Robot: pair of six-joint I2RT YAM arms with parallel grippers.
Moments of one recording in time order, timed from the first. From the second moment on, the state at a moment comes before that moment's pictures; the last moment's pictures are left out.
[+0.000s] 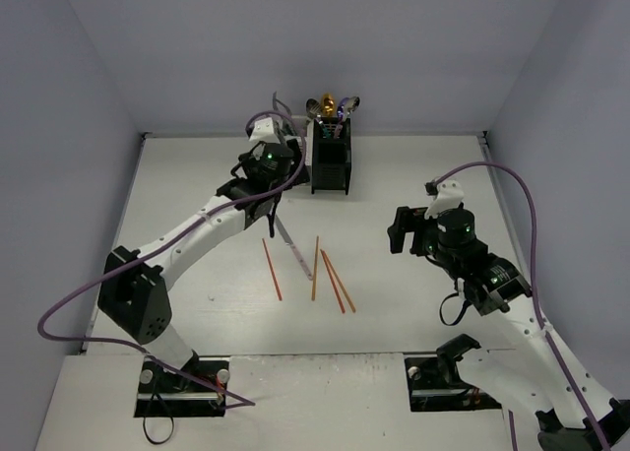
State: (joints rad) left arm -0.62 1.61 1.39 -0.26 -0.49 -0.61; right arm 0.49 0.78 0.85 -0.54 0.19 0.26
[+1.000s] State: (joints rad) left arm -0.62 2.04 1.52 -0.81 -0.15 -1.08; right arm 0.49 0.75 0.85 -0.59 0.07 0.29
